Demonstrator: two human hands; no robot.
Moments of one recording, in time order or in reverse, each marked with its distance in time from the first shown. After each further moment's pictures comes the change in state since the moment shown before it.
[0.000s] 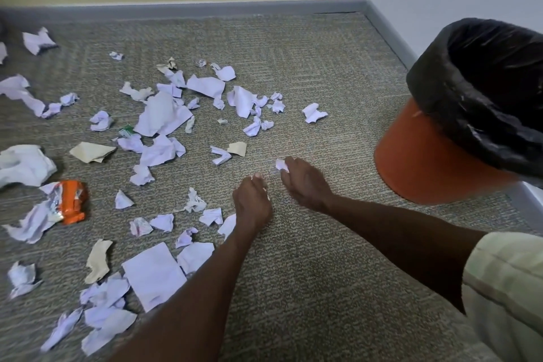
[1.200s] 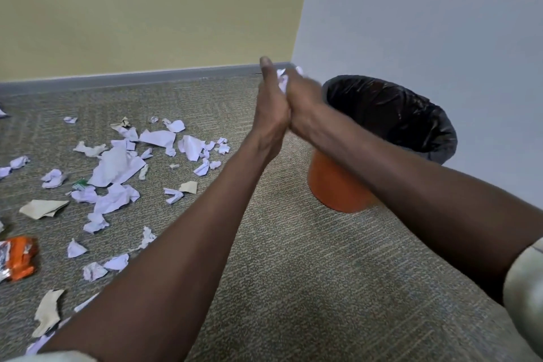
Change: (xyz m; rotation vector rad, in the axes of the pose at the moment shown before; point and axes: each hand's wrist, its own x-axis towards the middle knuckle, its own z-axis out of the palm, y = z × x) left_hand -0.093 0.279 -0.050 -0.797 -0.382 0.311; right_hand -0.006 -0.063 -0.278 1.372 0.495 0.472
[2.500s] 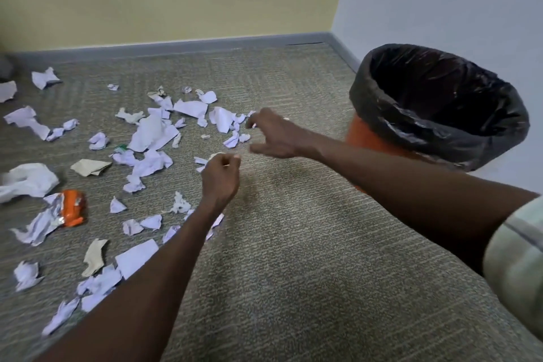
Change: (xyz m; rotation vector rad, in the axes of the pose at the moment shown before) left_hand -0.030 -0.151 -0.173 0.774 0.353 -0.075; right_hand 0.016 0.122 0.011 -1.378 -0.821 -0.604
